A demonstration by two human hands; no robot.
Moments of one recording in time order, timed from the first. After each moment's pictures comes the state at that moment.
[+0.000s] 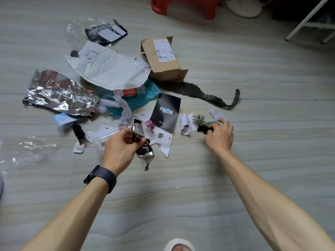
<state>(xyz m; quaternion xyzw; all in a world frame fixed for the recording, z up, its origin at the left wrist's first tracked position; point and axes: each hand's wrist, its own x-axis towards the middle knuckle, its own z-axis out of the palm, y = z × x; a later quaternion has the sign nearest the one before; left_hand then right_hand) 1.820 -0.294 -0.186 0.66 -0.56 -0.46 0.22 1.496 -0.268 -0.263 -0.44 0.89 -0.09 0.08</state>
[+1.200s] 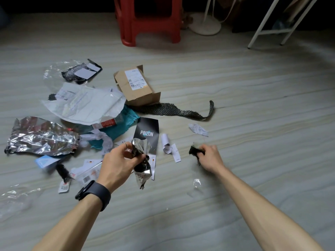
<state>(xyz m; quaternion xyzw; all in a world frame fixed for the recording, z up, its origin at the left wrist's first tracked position) 1.762 -0.316 -0.142 0.59 -0.67 -0.43 0.15 1.454 -0.234 -0.244 -0.40 0.87 -0.11 0.28</state>
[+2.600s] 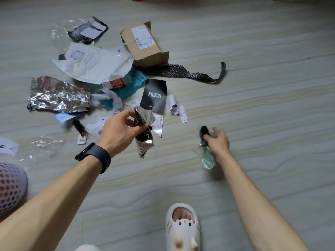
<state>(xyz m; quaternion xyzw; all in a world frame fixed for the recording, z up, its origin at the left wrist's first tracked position) 1.790 -0.273 -0.111 0.58 -0.70 -0.39 0.11 1.510 -0.150 -0.250 -0.14 0.88 -0.30 0.33</state>
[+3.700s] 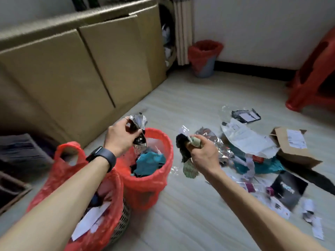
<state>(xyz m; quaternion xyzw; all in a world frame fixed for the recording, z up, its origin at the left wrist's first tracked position) 2.206 -0.209 0.079 0.81 -0.49 -0.09 0.30 1.964 -0.257 0.018 -0.59 0.52 -0.39 0.47</state>
